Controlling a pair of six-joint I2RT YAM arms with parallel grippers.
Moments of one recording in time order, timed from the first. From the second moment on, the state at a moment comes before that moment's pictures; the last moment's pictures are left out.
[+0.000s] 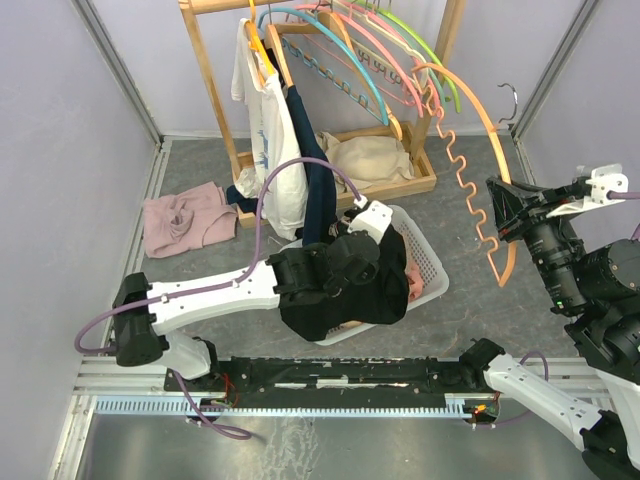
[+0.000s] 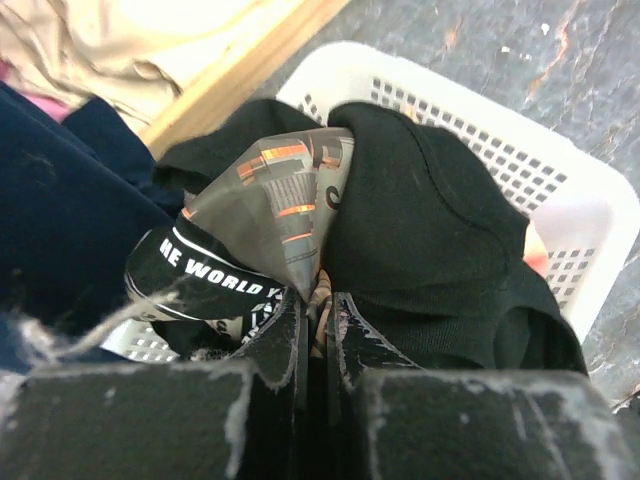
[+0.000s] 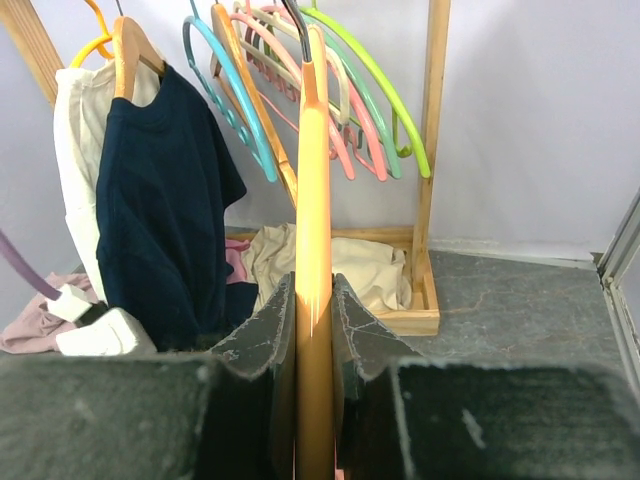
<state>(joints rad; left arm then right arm) -1.26 1.47 1.33 -0.42 -0.68 -0.26 0.64 0.66 1.37 -0.51 0.36 0.05</state>
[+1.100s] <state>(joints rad) -1.17 1.64 1.20 -0.24 -0.35 -0.43 0.64 0.93 1.46 -0.35 0.11 0.05</state>
